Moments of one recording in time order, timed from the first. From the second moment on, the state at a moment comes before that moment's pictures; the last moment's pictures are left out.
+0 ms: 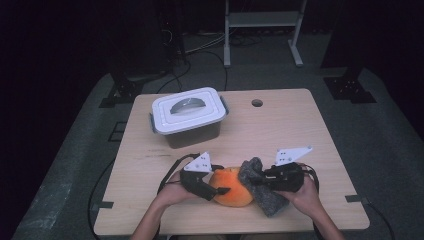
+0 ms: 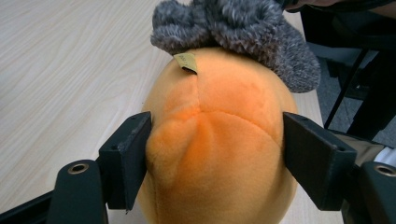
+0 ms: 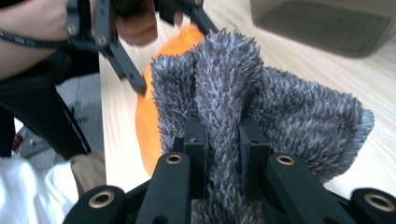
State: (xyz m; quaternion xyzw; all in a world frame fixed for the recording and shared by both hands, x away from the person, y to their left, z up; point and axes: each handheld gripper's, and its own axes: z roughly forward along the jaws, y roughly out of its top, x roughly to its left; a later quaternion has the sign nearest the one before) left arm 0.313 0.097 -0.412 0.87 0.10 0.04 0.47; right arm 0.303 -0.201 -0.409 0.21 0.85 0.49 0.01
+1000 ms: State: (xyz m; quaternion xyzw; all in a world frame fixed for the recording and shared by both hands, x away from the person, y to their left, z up) left arm 0.287 0.074 -0.405 0.89 0.01 0.09 0.46; right arm 0.296 -0.198 -0.381 0.18 0.84 0.51 0.00
